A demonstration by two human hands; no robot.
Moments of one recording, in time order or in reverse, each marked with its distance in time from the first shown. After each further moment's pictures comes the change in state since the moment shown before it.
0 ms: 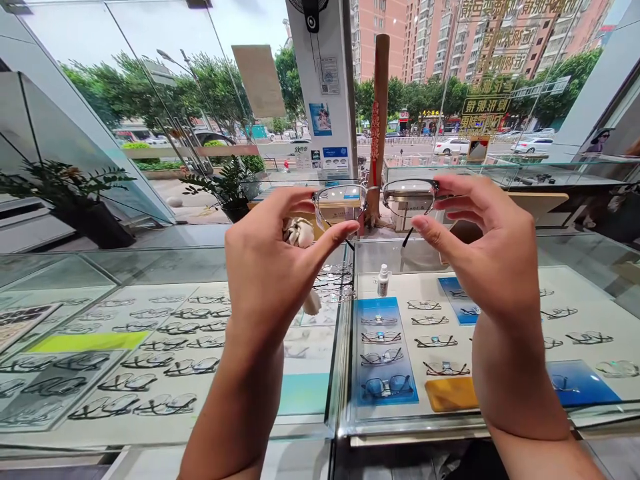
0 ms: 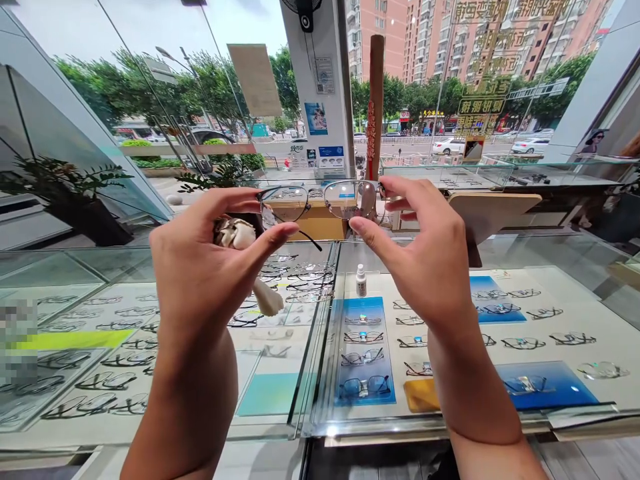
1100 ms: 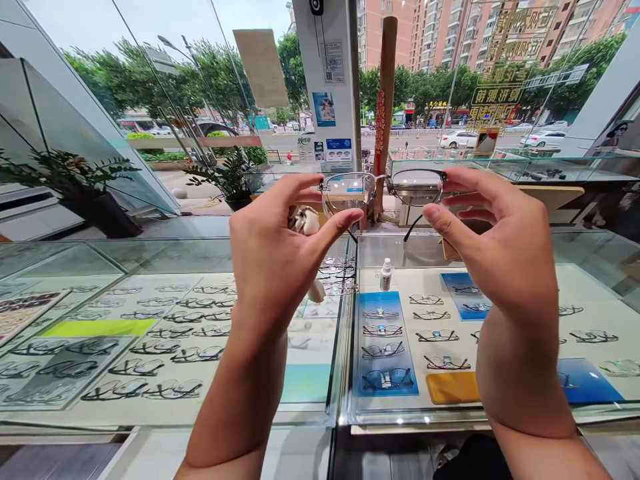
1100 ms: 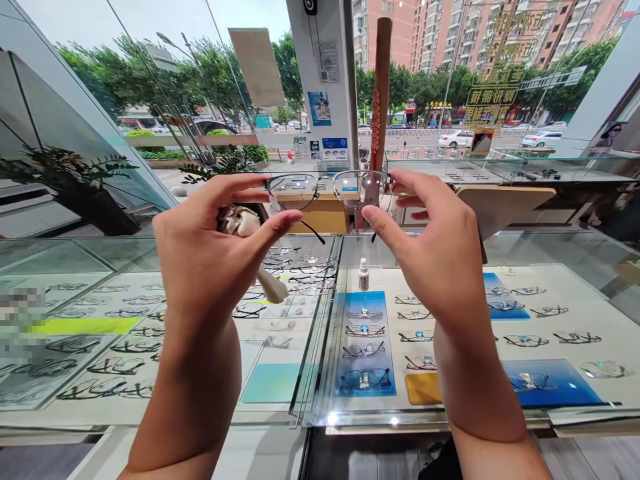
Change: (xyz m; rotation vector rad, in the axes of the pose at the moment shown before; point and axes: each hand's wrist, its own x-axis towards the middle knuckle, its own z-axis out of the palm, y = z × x) left_hand 0.005 -0.002 0.009 -0.078 0.042 -0.024; right_hand 0.000 0.016 -0.003 -0.004 -0.038 0.034
